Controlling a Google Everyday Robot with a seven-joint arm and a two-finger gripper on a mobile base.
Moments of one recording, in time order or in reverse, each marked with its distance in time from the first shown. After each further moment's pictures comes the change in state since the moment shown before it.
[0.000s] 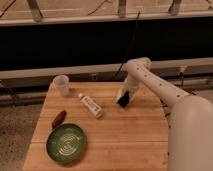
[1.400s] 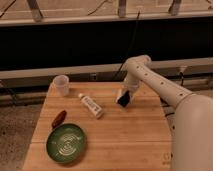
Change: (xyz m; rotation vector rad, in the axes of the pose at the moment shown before) arm -0.010 0.005 -0.017 -0.021 0.007 0.011
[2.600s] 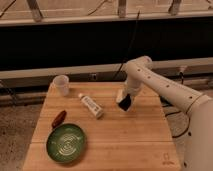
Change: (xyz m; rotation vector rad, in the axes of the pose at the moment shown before) arm -0.028 0.017 -0.022 -0.019 0.030 -0.014
